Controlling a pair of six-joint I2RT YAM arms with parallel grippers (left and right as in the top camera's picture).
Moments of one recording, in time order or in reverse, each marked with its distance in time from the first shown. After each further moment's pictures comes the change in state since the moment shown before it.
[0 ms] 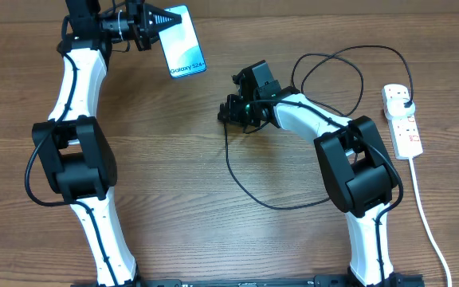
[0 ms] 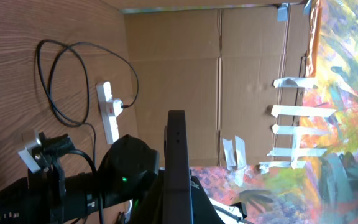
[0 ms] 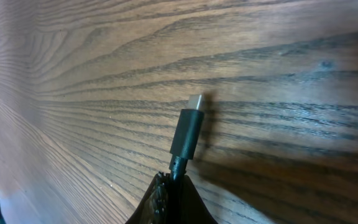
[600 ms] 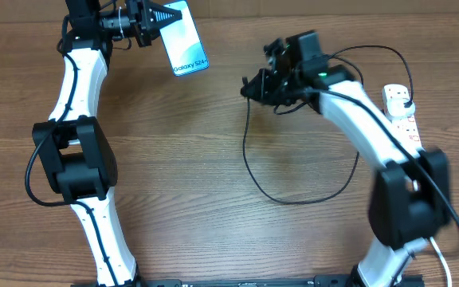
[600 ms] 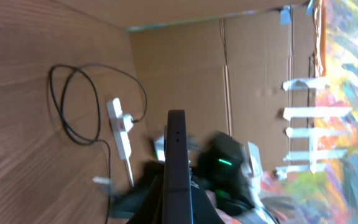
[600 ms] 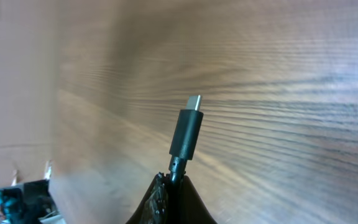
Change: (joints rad) left arm -0.005 -0.001 0.000 0.058 -0.058 0.031; right arm -0.138 -0.332 0.000 -0.233 -0.122 -0.129
